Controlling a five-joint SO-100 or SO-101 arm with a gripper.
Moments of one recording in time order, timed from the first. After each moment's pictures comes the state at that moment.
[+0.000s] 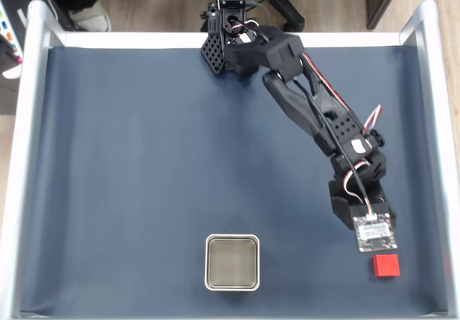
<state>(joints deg) -37.4 57.0 47.9 61.8 -59.2</state>
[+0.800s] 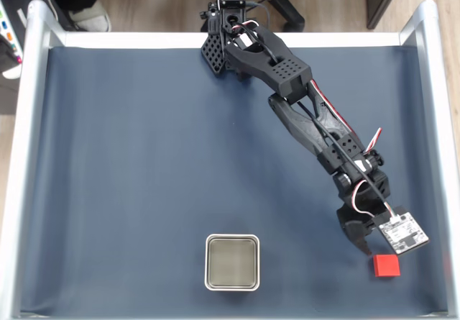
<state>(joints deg) -36.5 41.0 32.6 52.4 -78.8</state>
